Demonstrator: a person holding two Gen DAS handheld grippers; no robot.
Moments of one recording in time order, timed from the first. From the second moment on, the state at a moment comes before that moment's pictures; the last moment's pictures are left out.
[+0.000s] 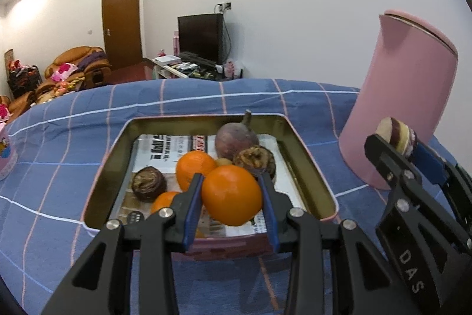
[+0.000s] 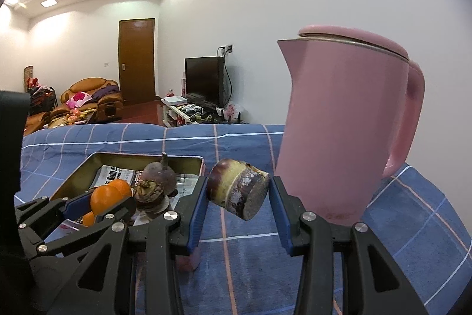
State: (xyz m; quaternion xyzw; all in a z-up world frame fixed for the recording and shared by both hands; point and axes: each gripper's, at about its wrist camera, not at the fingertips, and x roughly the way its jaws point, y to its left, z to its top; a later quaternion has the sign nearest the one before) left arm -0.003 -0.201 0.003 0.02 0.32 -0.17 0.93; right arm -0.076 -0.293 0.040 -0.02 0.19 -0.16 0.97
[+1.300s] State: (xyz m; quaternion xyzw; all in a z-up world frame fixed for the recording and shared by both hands) left arm 0.053 -0.153 0.005 0.02 0.30 -0.08 0.95; right arm -0.008 -0.250 0.053 -0.02 0.20 -0.12 0.97
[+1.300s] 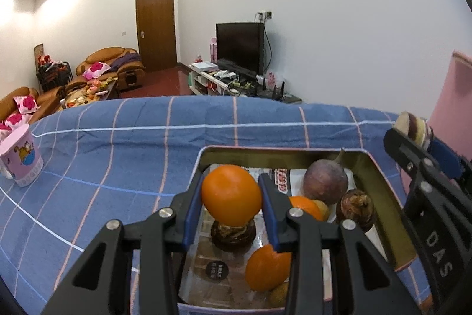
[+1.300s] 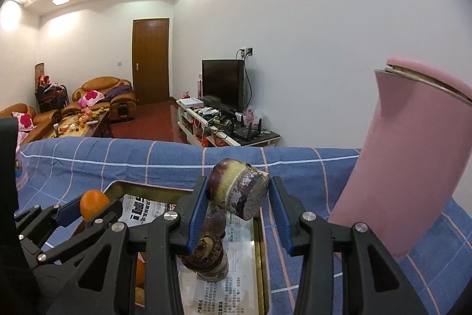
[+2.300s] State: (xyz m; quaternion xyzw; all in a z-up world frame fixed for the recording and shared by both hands) left arm 0.081 -0.148 -0.009 0.01 0.35 -0.09 0.93; right arm 0.032 -0.259 0.020 0.02 0.30 -0.06 0.95
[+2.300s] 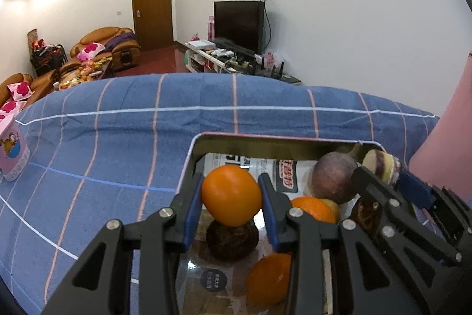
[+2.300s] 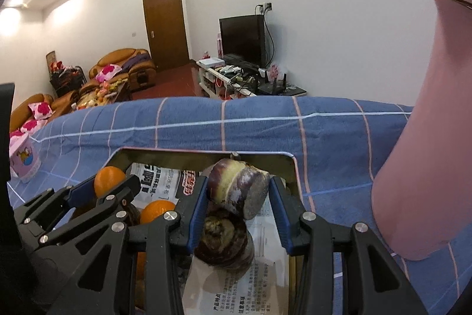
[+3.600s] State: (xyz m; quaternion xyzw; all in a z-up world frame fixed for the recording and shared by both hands) left arm 0.050 -0.161 0.007 0.04 0.31 -0.10 0.94; right arm 0.022 -0.266 0.024 0.09 0.25 0.01 0.96
